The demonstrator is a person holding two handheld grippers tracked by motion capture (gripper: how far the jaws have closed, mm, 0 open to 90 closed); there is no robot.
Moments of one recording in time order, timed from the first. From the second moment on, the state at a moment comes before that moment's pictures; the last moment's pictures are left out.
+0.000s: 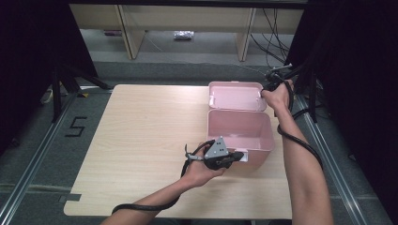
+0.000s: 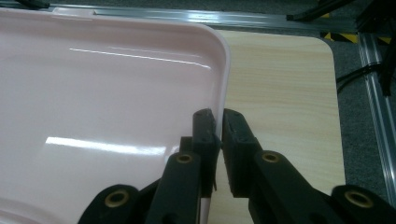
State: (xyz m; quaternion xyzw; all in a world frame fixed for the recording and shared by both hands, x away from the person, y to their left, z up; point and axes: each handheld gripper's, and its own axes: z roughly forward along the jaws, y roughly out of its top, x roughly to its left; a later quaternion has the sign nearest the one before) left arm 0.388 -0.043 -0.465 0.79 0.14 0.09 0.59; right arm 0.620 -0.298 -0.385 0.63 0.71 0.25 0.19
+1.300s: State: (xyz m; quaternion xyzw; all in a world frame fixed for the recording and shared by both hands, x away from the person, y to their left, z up) left arm 0.390 -0.043 -0.462 0.79 0.15 0.09 0.58; right arm 0.627 -0.300 -0.385 0.65 0.70 0.24 0.17
